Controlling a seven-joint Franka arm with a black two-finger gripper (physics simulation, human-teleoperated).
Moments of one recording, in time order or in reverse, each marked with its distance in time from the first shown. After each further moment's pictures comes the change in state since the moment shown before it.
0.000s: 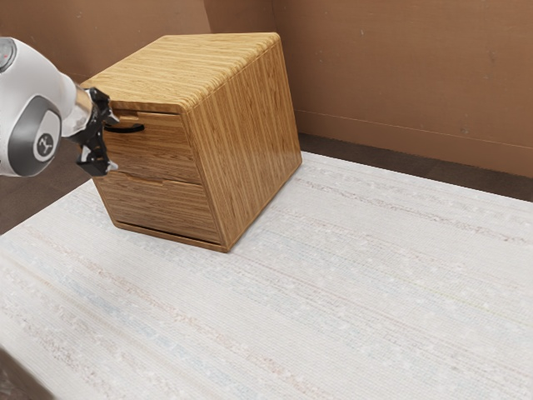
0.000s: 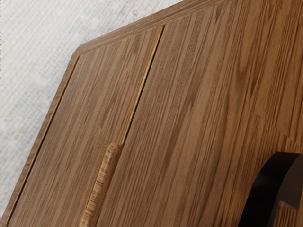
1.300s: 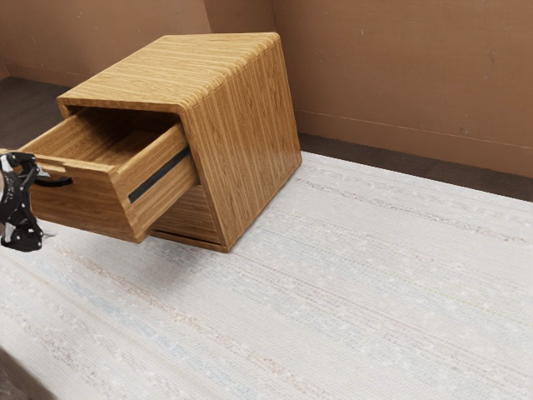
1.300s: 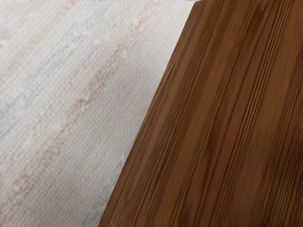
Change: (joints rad) arm 0.239 -0.587 -0.145 -0.632 -0.001 0.129 -0.012
